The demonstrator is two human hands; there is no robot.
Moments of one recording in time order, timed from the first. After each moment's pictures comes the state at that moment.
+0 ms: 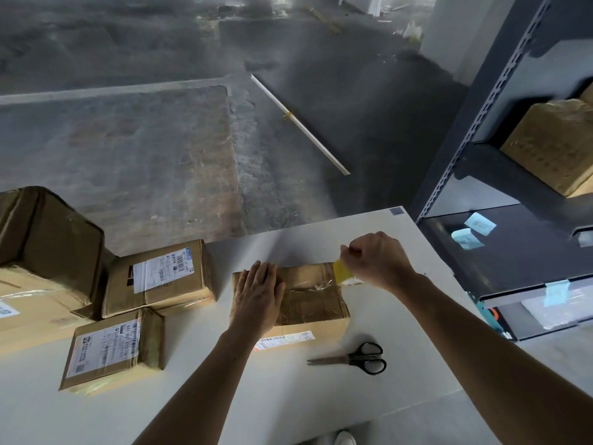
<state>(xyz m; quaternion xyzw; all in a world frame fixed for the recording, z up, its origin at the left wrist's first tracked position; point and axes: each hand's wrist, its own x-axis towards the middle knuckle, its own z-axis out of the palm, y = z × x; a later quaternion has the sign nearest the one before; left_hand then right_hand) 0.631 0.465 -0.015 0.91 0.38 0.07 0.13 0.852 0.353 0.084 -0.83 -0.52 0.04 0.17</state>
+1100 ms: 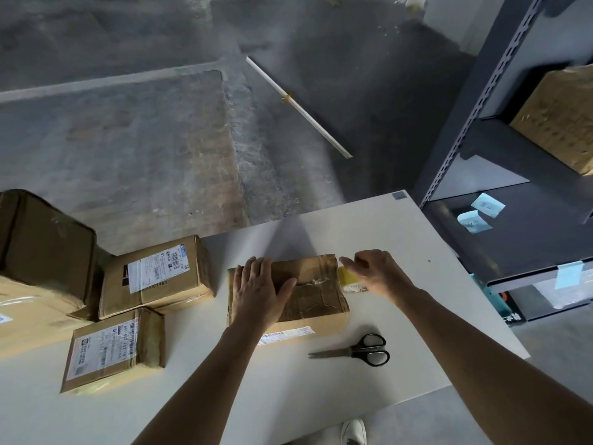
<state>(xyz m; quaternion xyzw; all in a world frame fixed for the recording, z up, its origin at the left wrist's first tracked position) 0.645 0.462 -0.011 0.89 0.43 0.08 0.14 0.879 0.340 0.002 -0.82 -0.45 0.23 0.25</state>
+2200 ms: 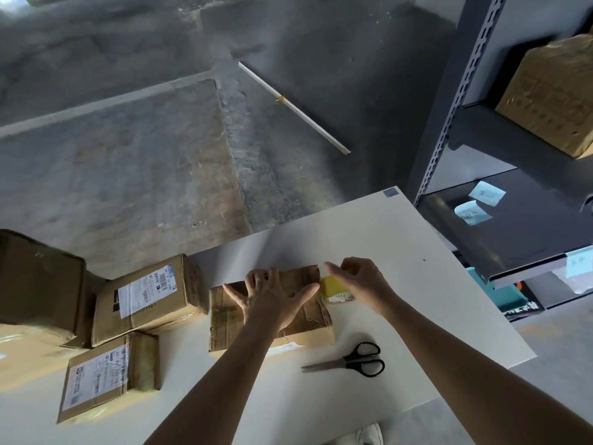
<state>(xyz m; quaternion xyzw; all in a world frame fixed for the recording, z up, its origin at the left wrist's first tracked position) 0.706 0.443 0.010 0.84 0.50 -0.10 0.15 0.882 0.336 -0.019 -0.75 -0.32 0.36 0.46</state>
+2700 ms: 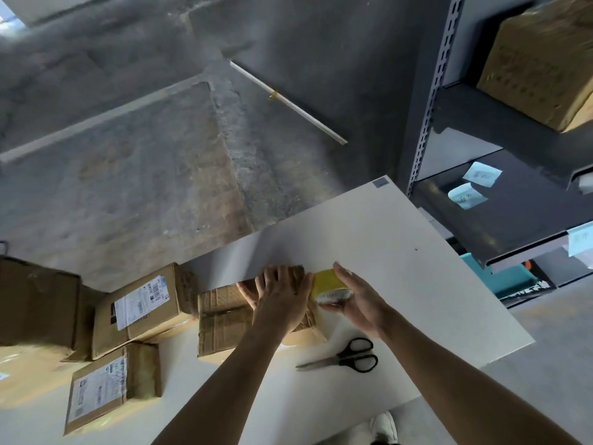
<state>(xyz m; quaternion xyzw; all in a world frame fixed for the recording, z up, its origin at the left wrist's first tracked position) 0.740 0.418 0.001 0.86 0.47 -0.04 0.19 0.872 0.306 -0.043 -0.44 -0.04 0.61 0.65</state>
